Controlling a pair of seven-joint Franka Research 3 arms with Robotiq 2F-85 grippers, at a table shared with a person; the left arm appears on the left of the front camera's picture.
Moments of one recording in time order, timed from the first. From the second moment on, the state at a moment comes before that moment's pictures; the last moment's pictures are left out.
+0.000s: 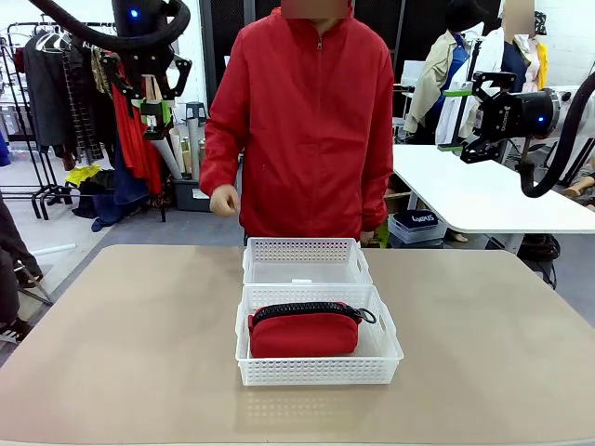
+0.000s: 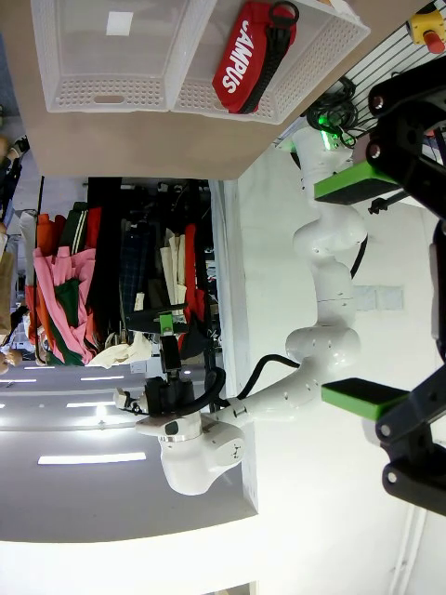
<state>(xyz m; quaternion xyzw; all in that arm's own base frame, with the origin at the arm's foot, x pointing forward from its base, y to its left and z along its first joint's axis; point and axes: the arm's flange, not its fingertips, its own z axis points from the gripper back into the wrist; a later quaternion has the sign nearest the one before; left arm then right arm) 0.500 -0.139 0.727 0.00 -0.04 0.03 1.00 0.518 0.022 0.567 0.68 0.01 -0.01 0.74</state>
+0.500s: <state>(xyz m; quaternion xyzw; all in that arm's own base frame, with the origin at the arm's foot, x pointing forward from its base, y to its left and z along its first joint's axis) 0.503 -0.139 0.722 0.00 -0.03 0.03 1.00 0.518 0.022 0.567 0.68 0.01 -0.01 0.74</state>
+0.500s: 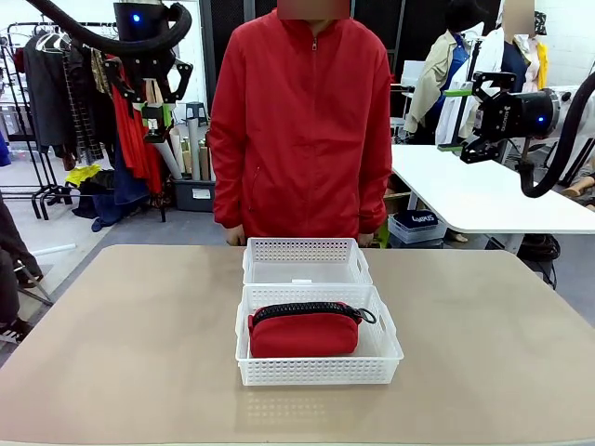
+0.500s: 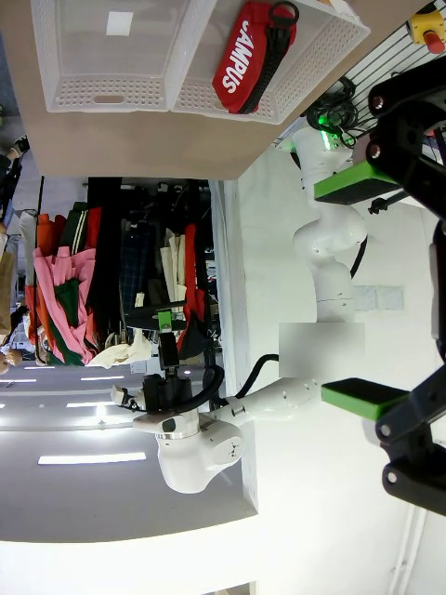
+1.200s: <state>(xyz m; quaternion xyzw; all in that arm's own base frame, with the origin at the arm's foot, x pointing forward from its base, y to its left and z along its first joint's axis) 0.503 -0.139 0.722 0.00 -0.03 0.03 1.00 0.518 0.022 0.567 0.68 0.01 -0.01 0.74</state>
